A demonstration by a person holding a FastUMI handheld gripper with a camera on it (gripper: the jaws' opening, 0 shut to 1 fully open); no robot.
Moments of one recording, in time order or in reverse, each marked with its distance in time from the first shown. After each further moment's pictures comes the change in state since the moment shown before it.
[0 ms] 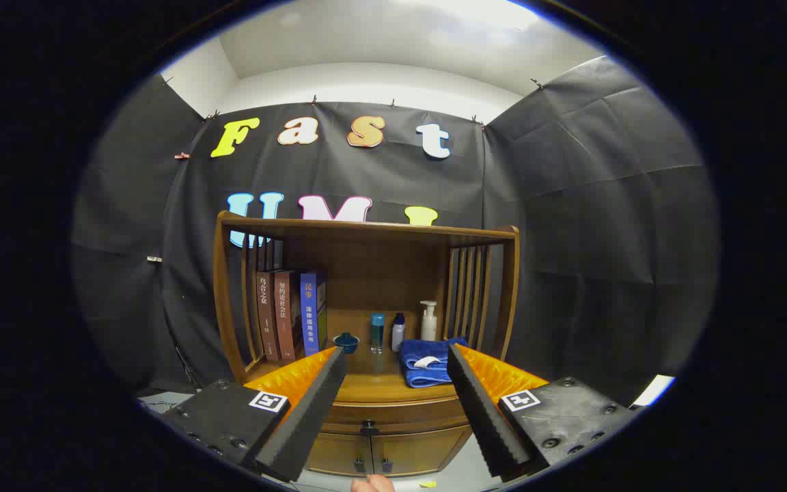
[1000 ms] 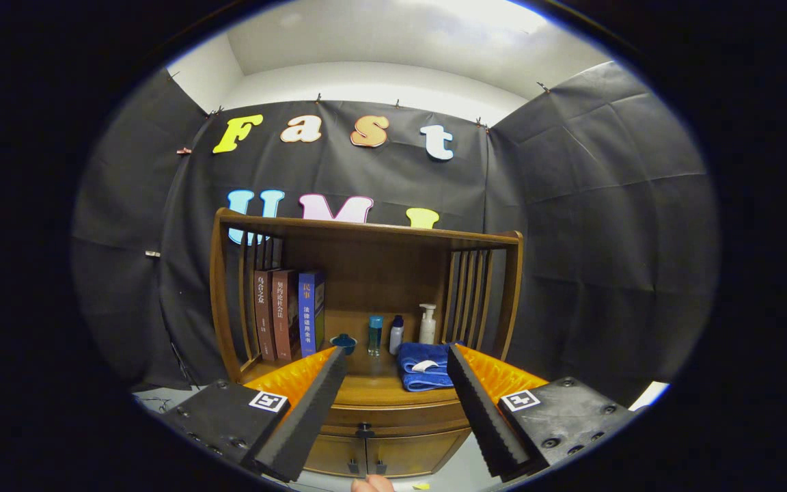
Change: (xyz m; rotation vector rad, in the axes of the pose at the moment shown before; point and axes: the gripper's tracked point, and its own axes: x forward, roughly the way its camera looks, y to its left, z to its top) arm 0.007 0.014 0.003 -0.011 -0.017 0.012
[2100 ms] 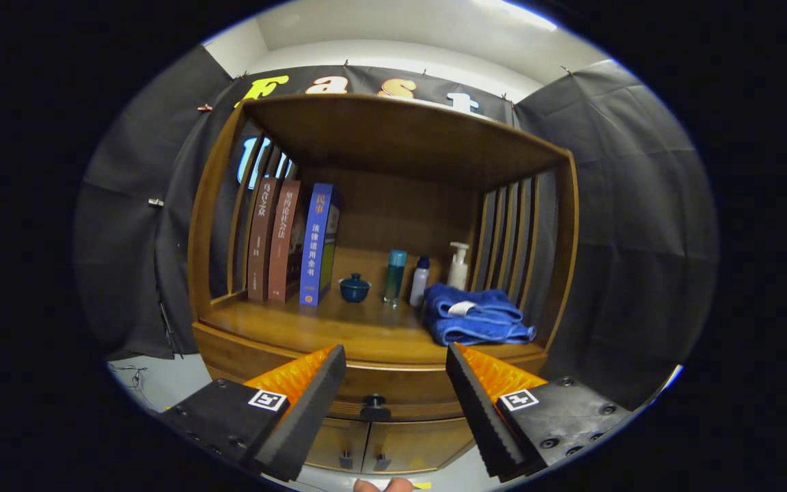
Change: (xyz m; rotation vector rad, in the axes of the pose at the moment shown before) arm 0.078 0.042 -0.206 -0.066 0.084 0.043
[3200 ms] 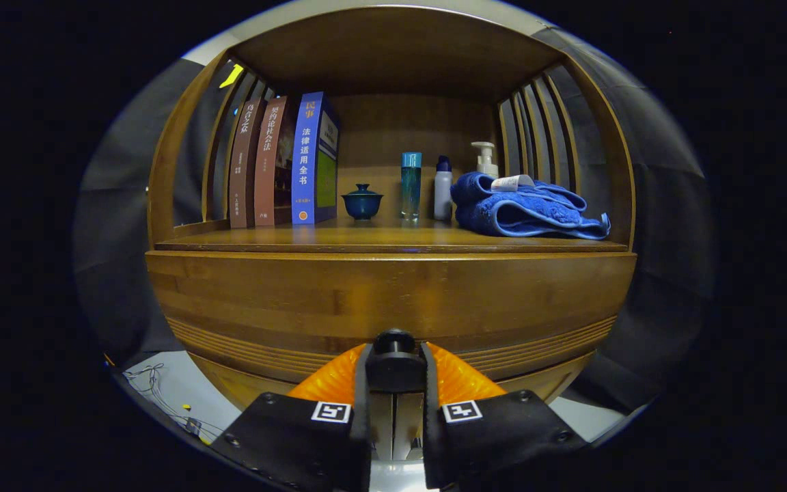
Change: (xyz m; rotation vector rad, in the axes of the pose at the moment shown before) arm 0.059 0.020 -0.133 0.116 0.177 0.072
